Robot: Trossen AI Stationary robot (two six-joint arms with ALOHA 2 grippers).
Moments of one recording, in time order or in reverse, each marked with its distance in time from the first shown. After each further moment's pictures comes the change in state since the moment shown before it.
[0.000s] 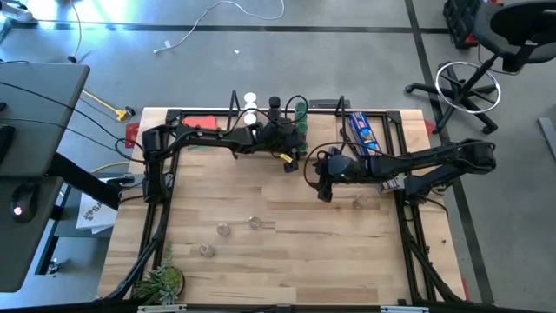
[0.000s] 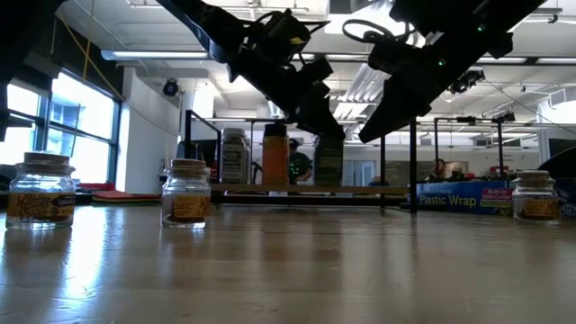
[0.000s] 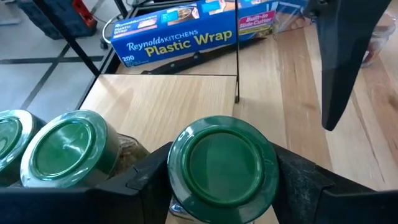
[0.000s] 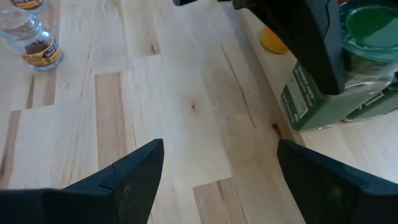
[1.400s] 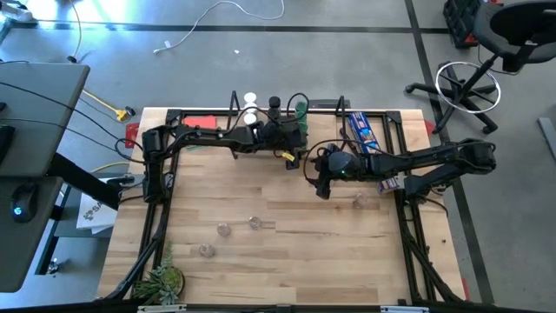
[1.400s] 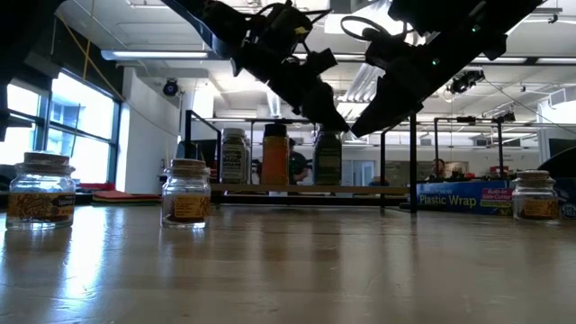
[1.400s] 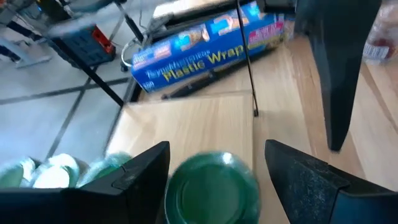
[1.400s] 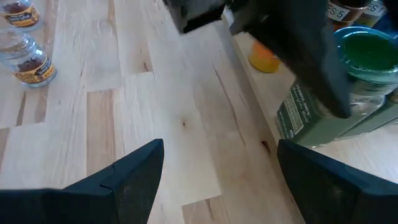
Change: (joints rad) left arm -0.011 -0.003 0.036 0.022 -0.052 0.143; right arm -0.029 0.000 0.000 0.058 0.000 -0.042
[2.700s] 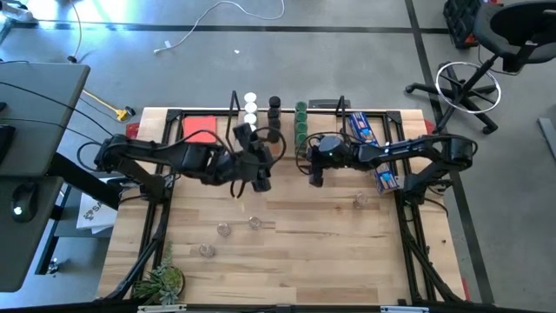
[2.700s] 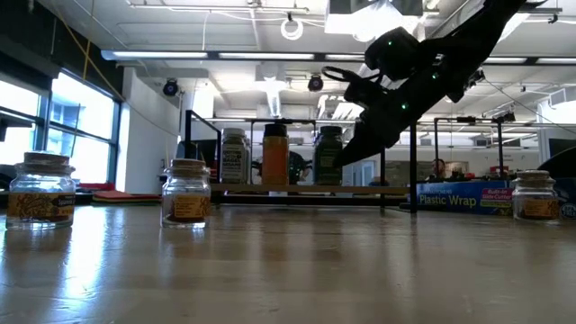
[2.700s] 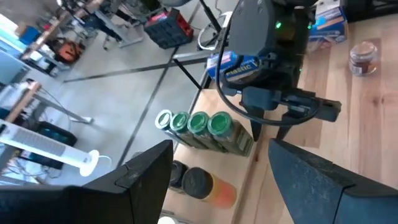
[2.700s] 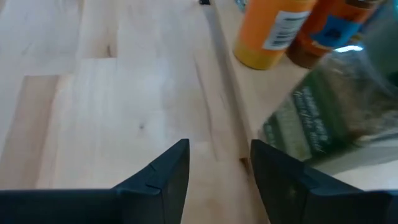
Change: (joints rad) left arm -0.449 -0.375 0.245 -0.775 -0.720 -0.294; right arm -0.212 0.216 -0.001 0.231 -0.218 -0.211
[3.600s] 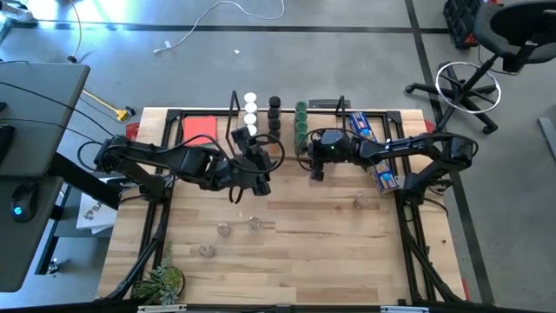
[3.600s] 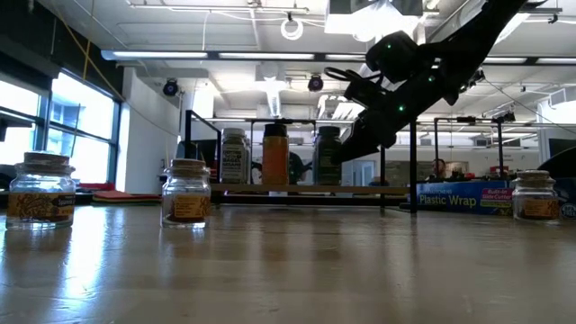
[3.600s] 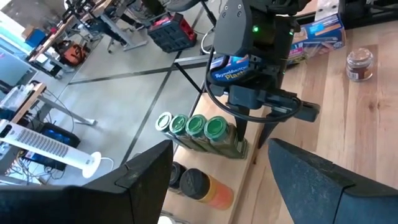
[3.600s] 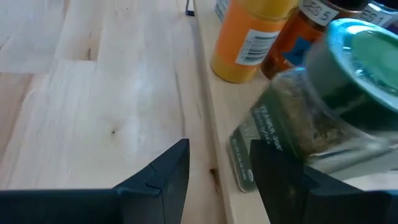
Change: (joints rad) left arm -0.045 0.002 0.000 0.002 -0.051 -0.027; right arm -0.068 -0.001 0.000 0.046 -0.034 -0.114
